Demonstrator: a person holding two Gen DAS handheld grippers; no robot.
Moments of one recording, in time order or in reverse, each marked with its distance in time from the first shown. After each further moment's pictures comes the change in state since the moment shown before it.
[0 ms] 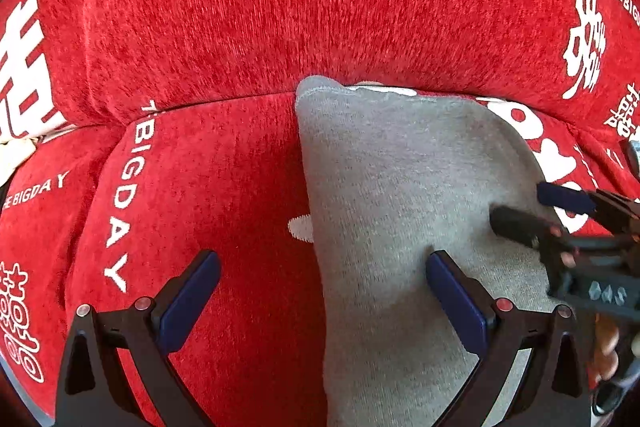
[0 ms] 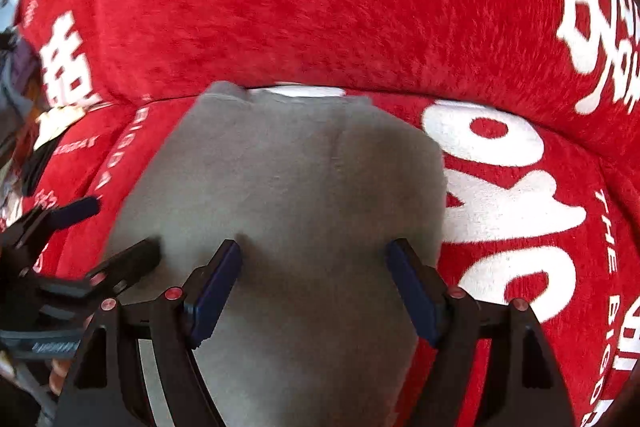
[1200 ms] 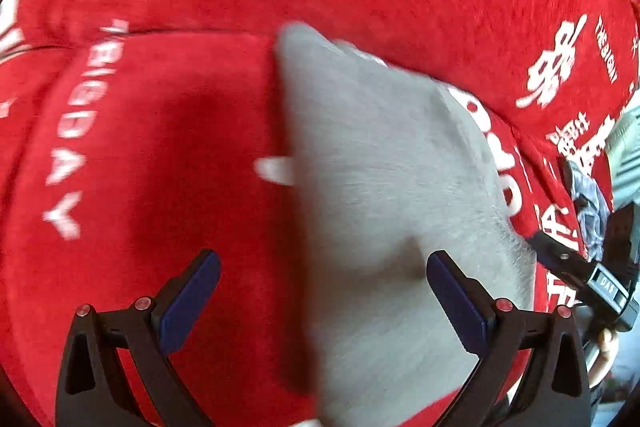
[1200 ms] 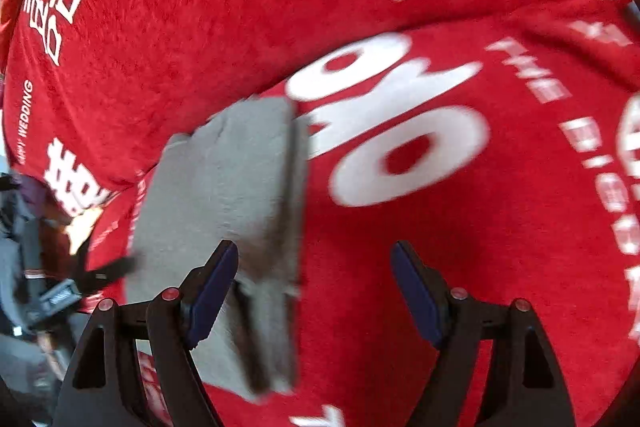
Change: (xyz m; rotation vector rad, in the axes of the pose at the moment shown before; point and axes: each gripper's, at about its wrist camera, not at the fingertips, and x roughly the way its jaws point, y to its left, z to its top) left arm 0.010 0.025 -0.007 -0.122 0.189 -0.325; right arm -0.053 -0.082 -0.071 0.415 -0.020 0.184
